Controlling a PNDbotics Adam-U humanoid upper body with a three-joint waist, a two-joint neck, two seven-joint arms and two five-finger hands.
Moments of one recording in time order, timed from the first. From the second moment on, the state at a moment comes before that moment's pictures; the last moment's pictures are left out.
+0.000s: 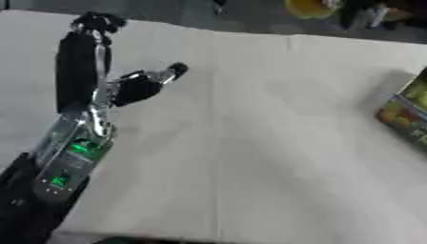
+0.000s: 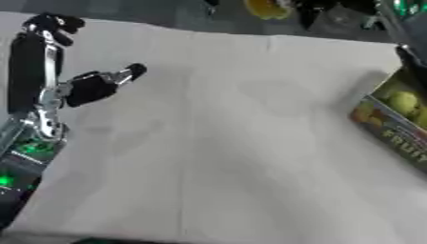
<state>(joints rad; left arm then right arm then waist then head) -0.46 0.52 -0.34 -1.94 -0.51 0.67 0.42 -0.92 -0.69 0.24 -1.55 -0.04 0.59 0.38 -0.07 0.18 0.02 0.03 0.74</state>
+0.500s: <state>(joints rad) -0.37 0.61 -0.22 -1.98 -0.26 0.45 0.65 -0.77 -0.79 0.11 -1.51 -0.10 0.58 0.19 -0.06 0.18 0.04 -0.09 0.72</state>
